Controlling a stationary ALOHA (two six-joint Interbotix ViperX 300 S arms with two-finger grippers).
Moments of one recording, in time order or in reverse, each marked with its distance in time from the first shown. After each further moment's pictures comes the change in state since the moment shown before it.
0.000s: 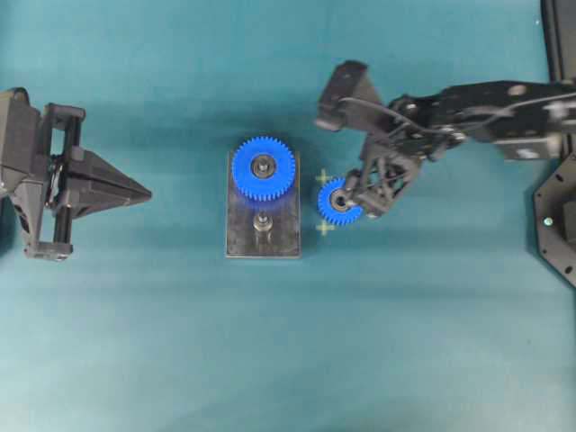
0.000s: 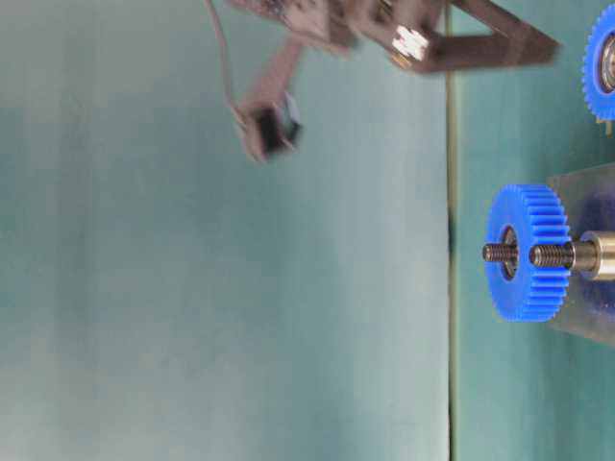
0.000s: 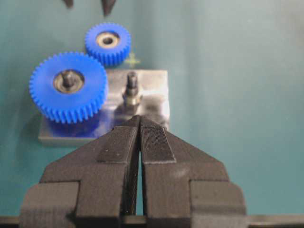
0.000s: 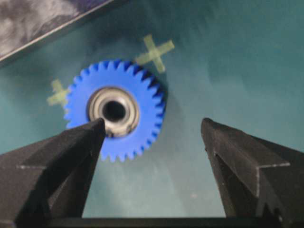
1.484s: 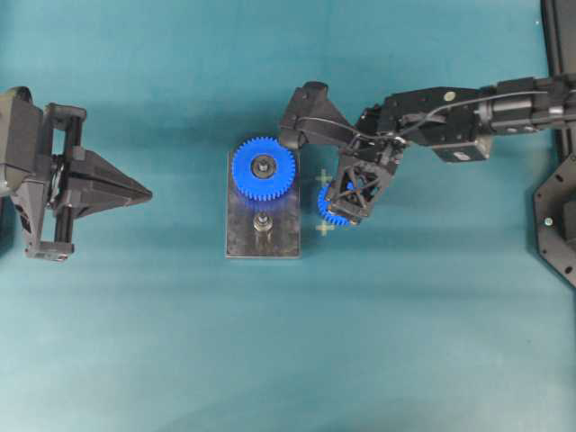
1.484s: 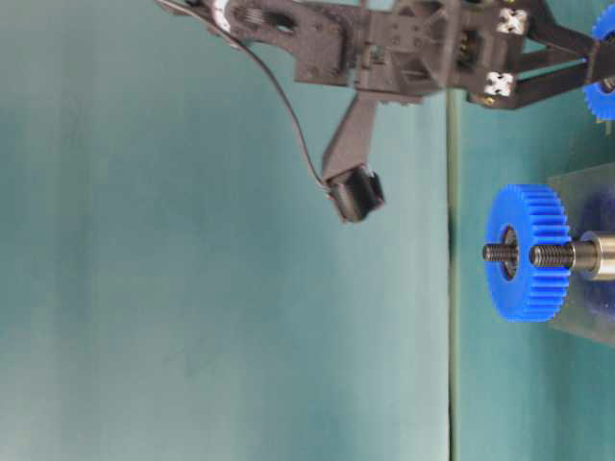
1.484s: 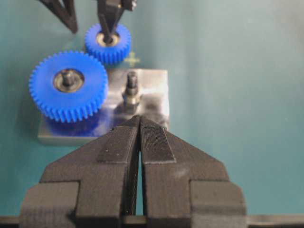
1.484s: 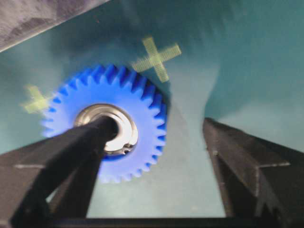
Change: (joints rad) left arm 0.002 0.005 -0.003 0.000 0.008 -0.009; right arm 0.012 0.176 -0.132 -0.032 0.175 0.002
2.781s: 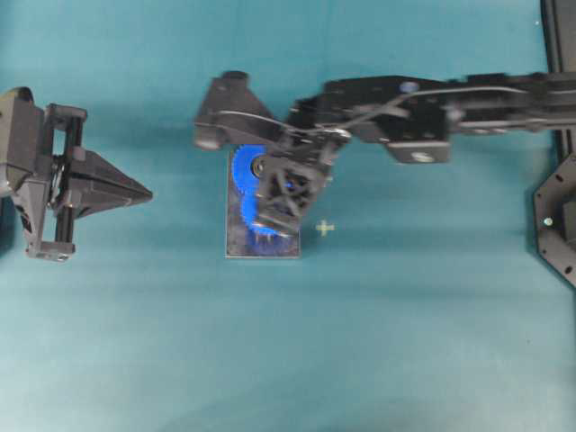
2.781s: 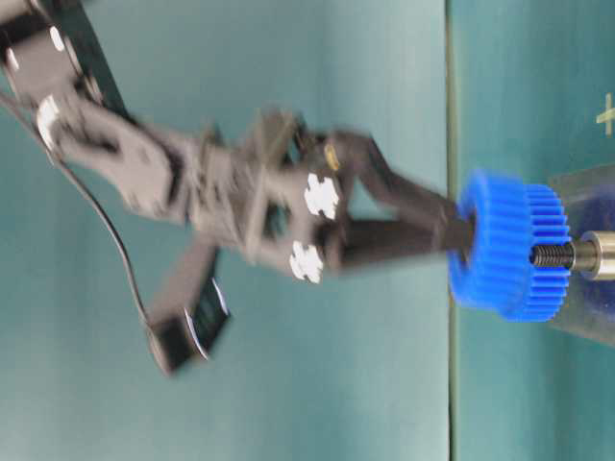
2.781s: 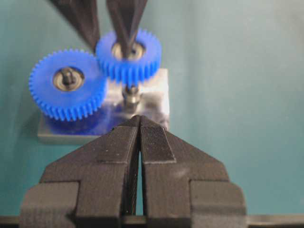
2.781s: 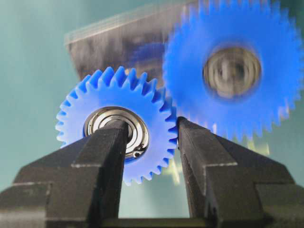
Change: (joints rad) left arm 0.000 0.005 0.000 0.000 0.000 -0.003; right arm 0.101 0.072 -0.440 0.040 0.207 0.011
